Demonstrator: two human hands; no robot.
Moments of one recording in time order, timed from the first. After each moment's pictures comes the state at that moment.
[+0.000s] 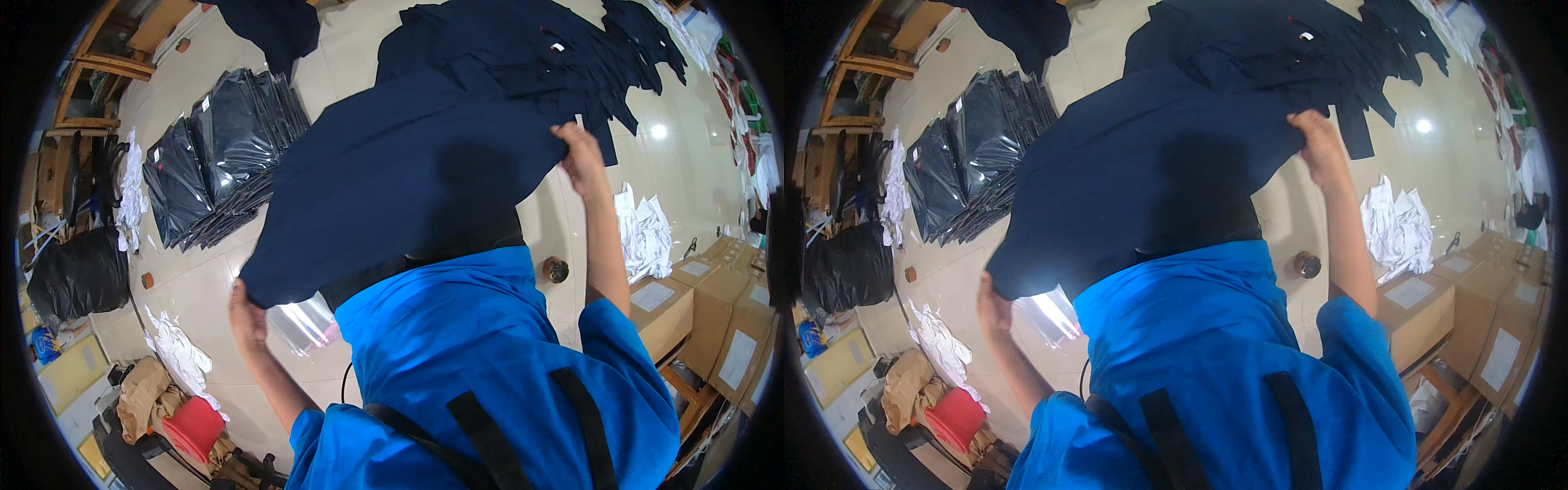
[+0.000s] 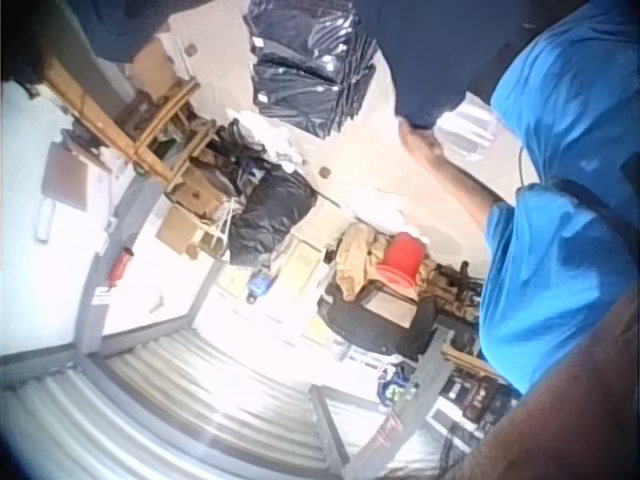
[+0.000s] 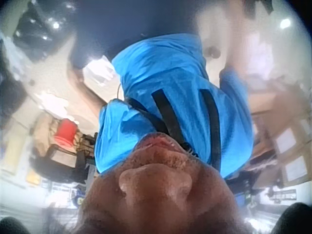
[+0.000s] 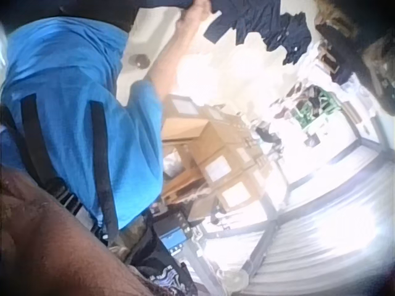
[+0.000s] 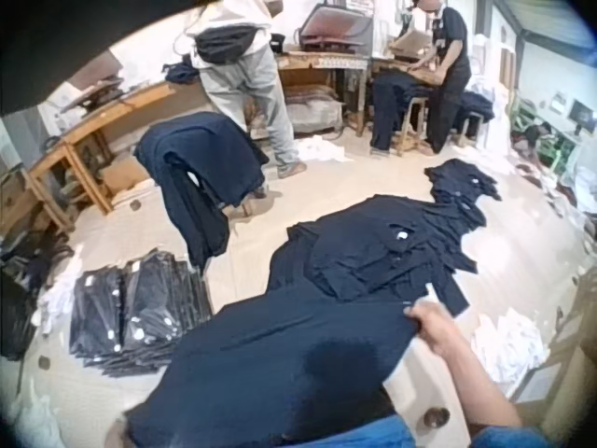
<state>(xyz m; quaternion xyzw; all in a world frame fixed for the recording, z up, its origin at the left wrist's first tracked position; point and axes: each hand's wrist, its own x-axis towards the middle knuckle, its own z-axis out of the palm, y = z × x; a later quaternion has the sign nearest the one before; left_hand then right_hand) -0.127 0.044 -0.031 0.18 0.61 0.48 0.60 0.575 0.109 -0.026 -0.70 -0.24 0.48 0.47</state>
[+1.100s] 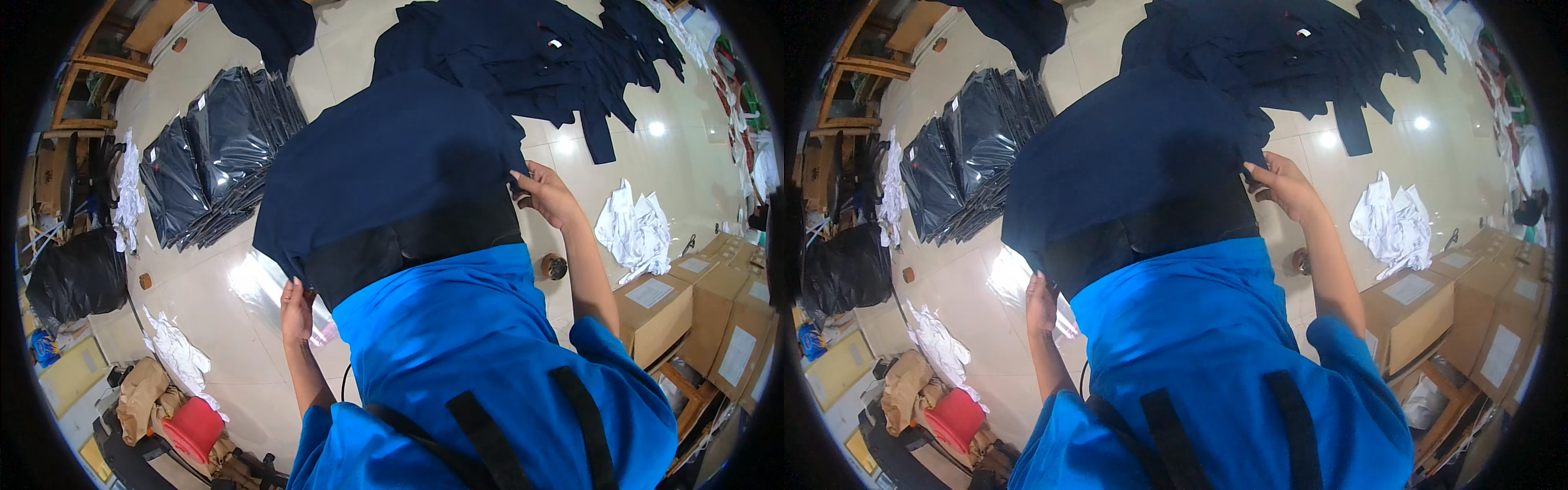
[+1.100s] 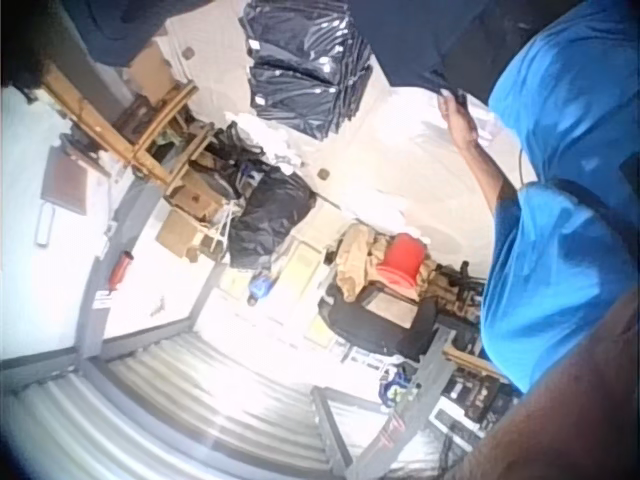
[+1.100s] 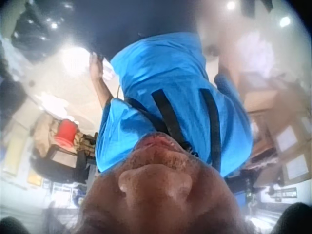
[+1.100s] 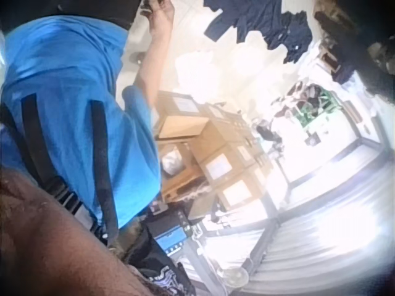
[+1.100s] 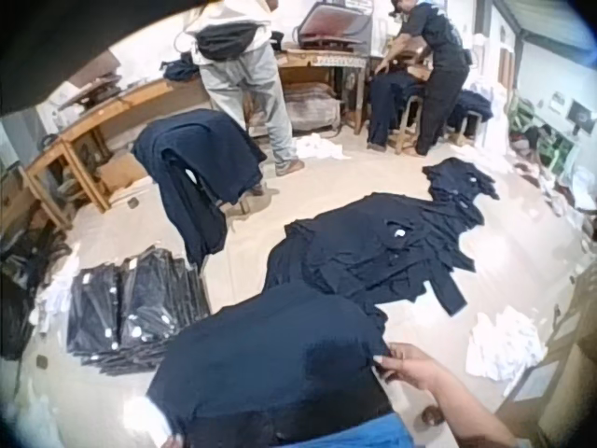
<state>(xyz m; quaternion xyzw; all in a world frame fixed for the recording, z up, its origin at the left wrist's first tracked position) -0.057 -0.006 -0.107 0.22 0.59 0.41 0.66 0.516 0.057 -0.046 -0.61 -0.26 0.65 0.37</state>
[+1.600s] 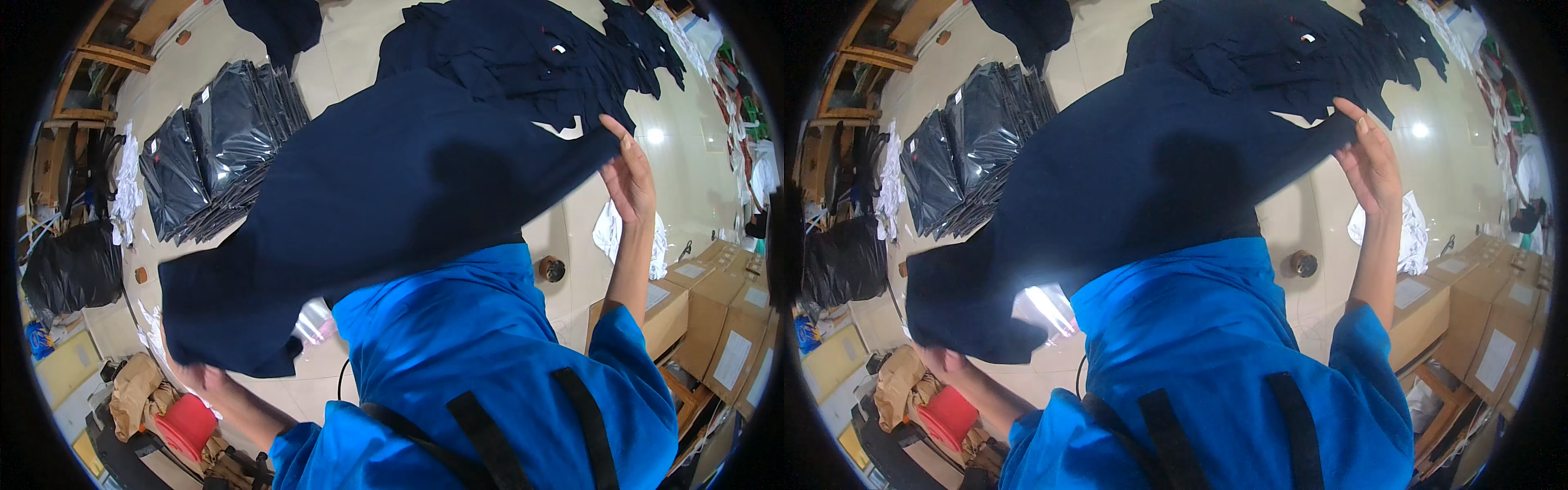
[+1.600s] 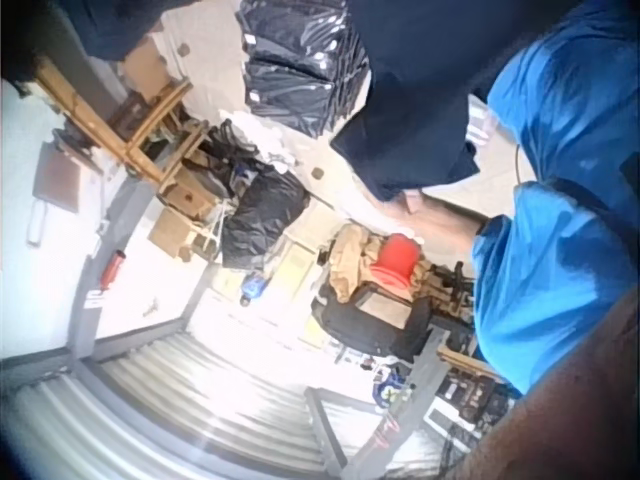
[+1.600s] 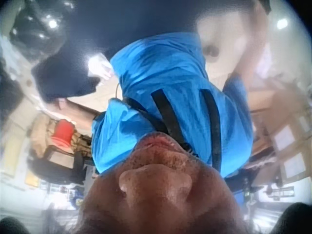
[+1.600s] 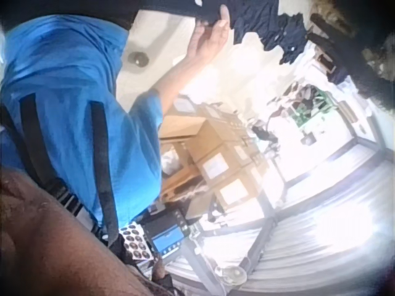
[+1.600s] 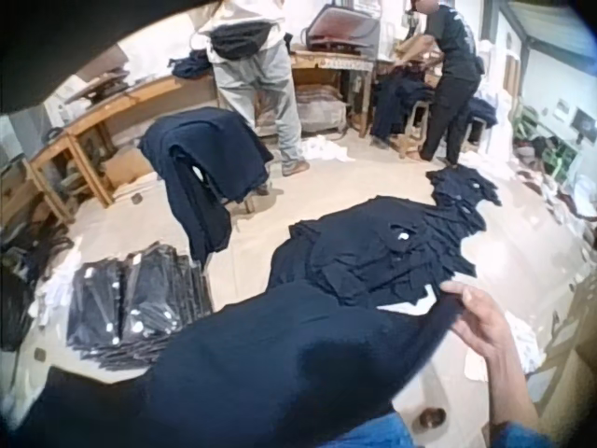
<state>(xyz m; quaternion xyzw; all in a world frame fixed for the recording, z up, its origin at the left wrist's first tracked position) -0.140 0.026 0.115 0.30 0.40 0.60 0.63 0.585 0.059 0.067 -0.47 -0.33 0.57 0.58</state>
